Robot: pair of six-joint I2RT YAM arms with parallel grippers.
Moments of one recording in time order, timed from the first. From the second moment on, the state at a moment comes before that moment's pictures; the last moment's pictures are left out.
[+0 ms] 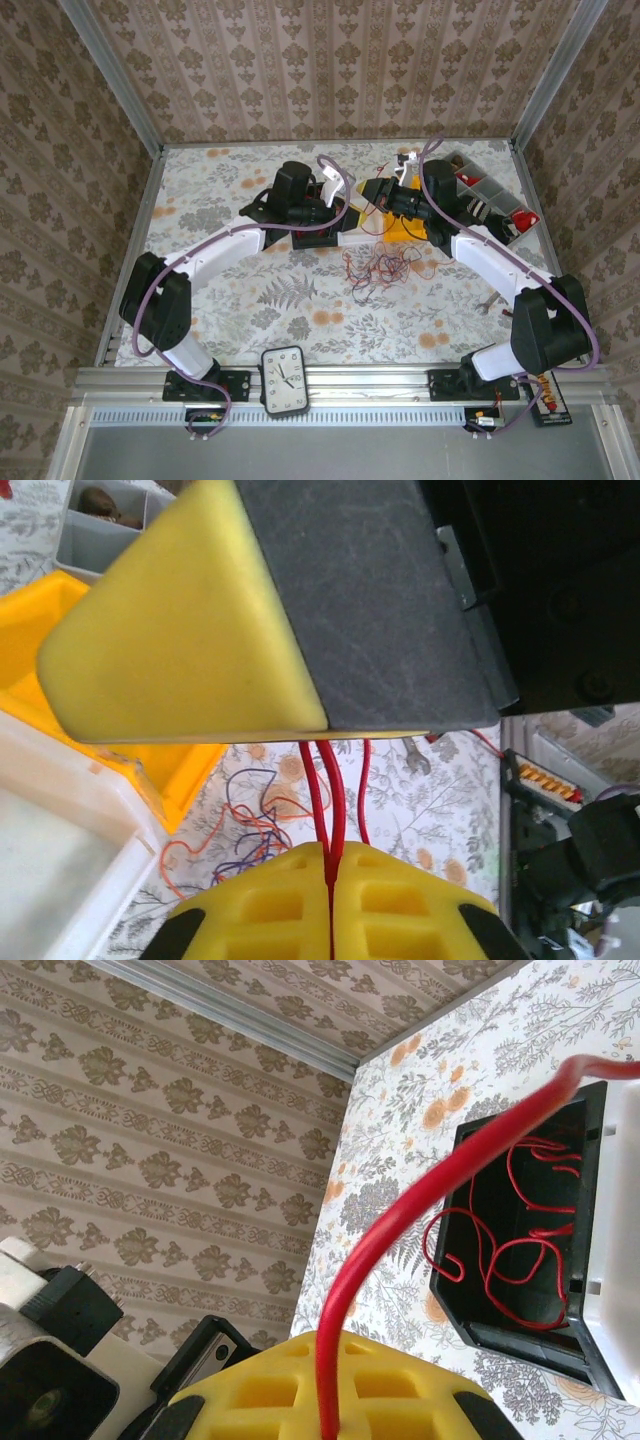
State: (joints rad) left arm -0.69 1.63 1.22 -0.05 0.72 -0.18; right arm 0.30 1.44 0.99 0.19 -0.61 0.92
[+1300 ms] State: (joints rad) left arm -0.48 1.52 1.10 -0.24 0.34 -0.31; right arm 0.30 1.26 0.94 -0.14 -0.32 0.70
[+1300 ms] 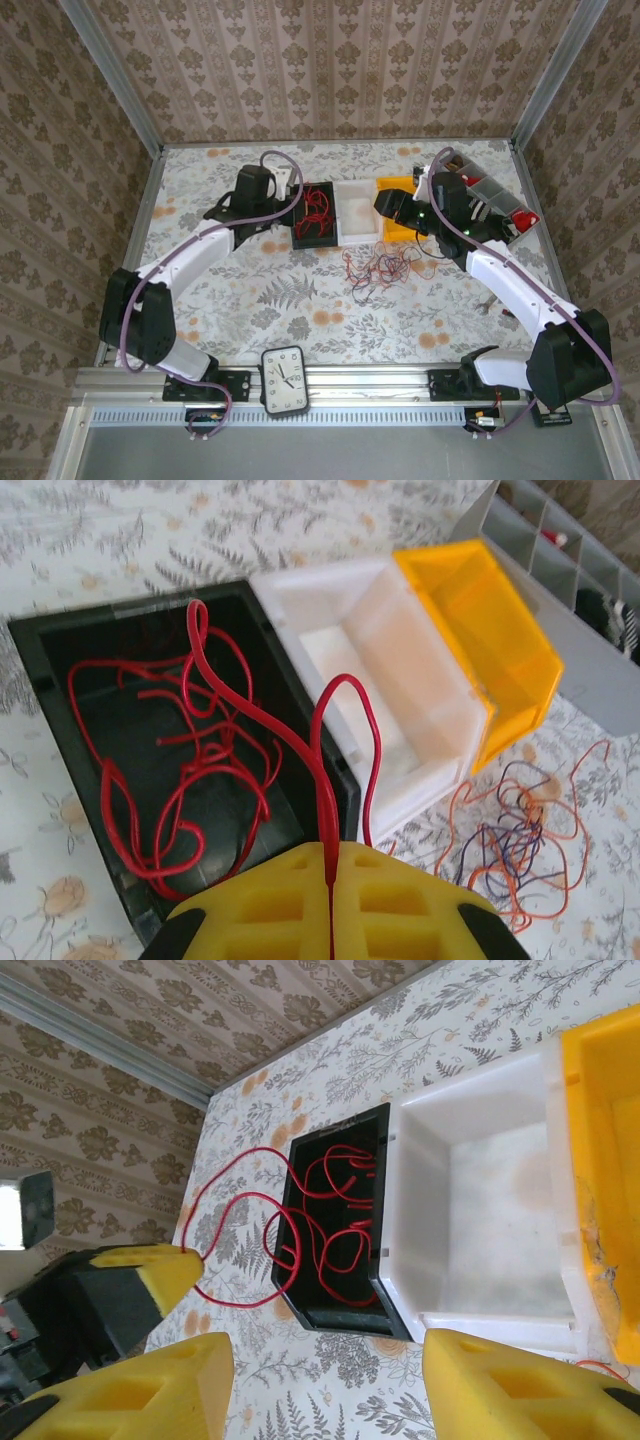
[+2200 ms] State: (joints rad) left arm -0.57 2.19 1.77 -0.78 0.04 -0.21; right arm 0.30 1.26 0.94 -0.20 -0.29 0.67
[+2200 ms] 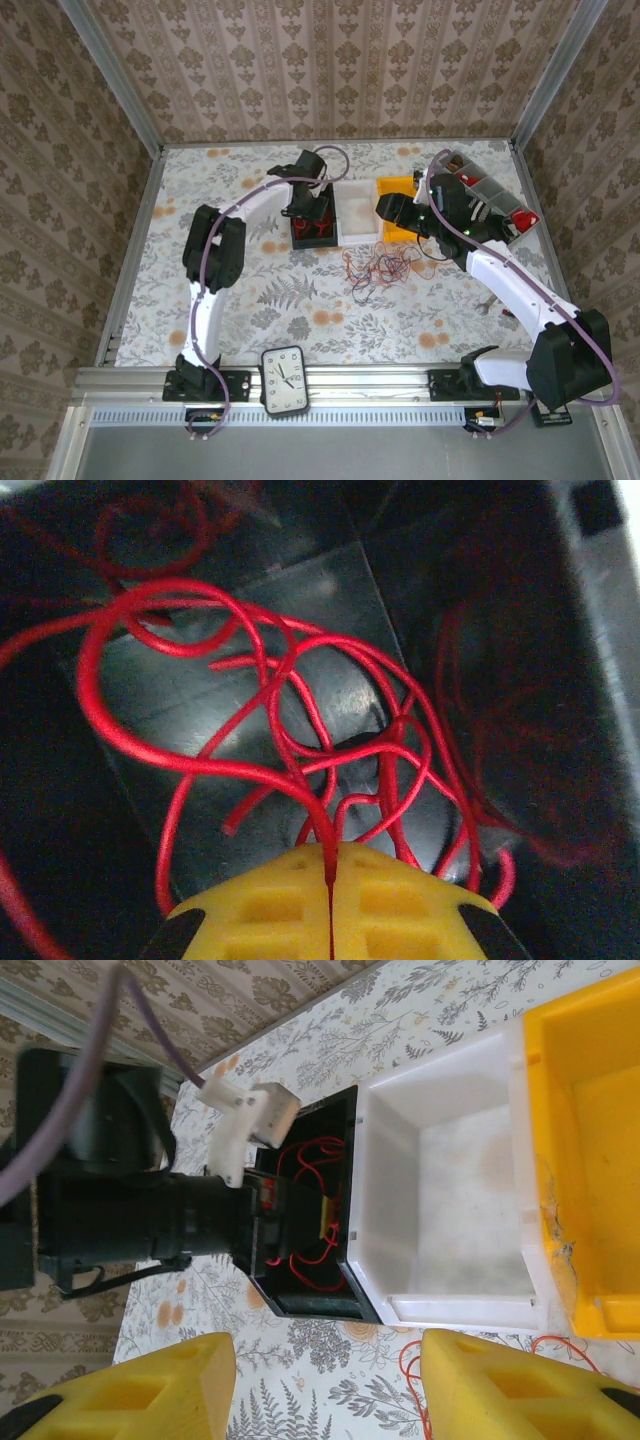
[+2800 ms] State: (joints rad) left arm -0.59 2.16 1.82 -0.77 -0.12 -0.19; right arm 0.30 1.26 0.94 -0.20 -0.29 0.66
